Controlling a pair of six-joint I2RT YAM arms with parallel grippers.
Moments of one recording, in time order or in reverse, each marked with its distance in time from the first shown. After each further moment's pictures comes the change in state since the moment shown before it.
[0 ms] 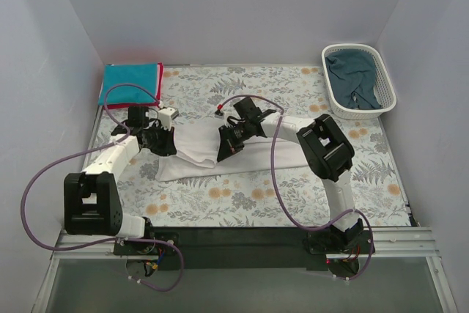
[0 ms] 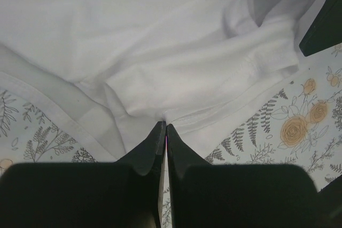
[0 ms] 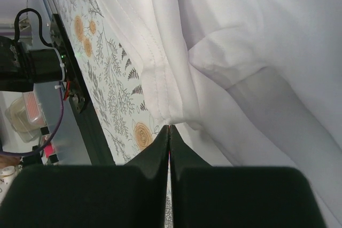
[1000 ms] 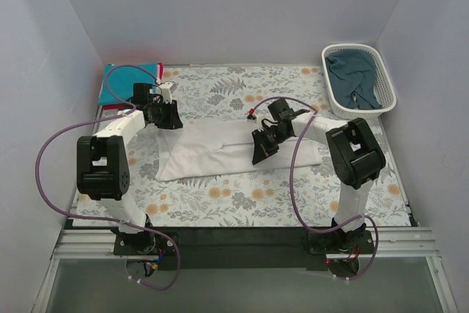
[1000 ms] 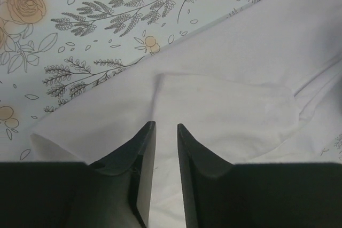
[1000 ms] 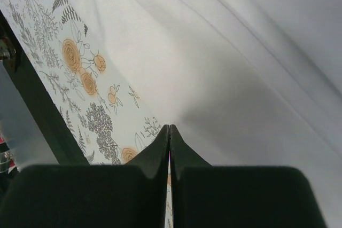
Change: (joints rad) left arm 0.000 0.328 0.306 0.156 0.002 -0.216; right arm -0.202 -0.219 -0.257 -0.212 0.105 -0.327
